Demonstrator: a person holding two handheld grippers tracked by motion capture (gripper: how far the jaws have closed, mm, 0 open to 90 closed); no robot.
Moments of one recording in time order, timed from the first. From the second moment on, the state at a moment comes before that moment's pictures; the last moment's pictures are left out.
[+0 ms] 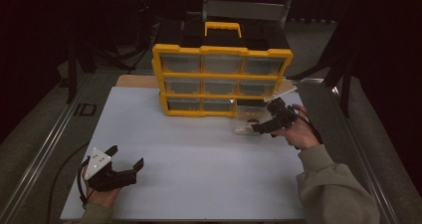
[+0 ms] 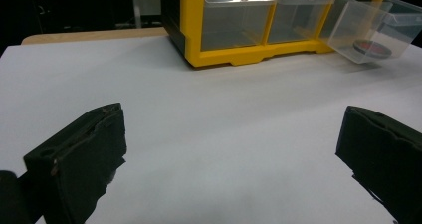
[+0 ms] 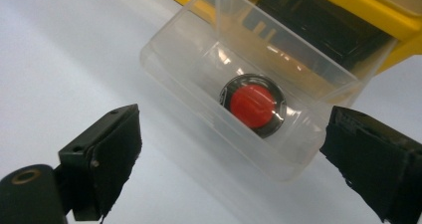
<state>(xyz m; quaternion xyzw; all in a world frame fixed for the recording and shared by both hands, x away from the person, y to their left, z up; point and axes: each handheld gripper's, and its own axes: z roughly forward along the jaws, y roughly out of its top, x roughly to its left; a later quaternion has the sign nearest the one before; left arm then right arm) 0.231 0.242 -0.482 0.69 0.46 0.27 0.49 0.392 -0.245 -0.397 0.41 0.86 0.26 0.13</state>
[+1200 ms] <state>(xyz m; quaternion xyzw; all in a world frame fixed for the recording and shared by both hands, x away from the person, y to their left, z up) 0.231 0.242 -0.482 0.69 0.46 0.27 0.49 0.358 -0.241 -0.403 0.39 0.87 0.28 0.10</state>
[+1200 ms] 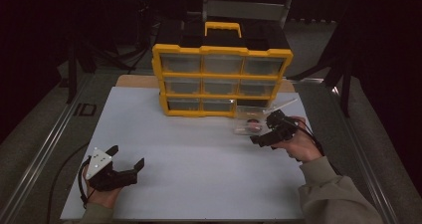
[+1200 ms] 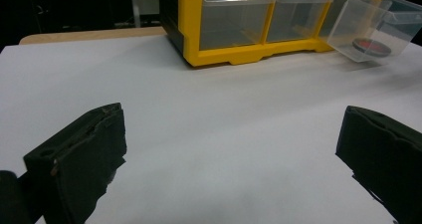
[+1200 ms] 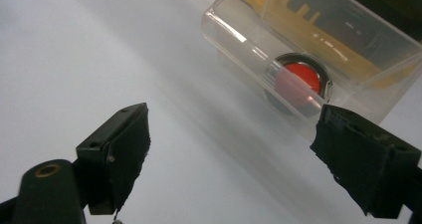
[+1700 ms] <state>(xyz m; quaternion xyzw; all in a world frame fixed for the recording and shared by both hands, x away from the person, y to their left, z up) 0.231 0.241 -0.482 0.69 0.46 0.27 0.49 0.353 -0.243 -0.412 0.39 0.87 0.28 0.10</state>
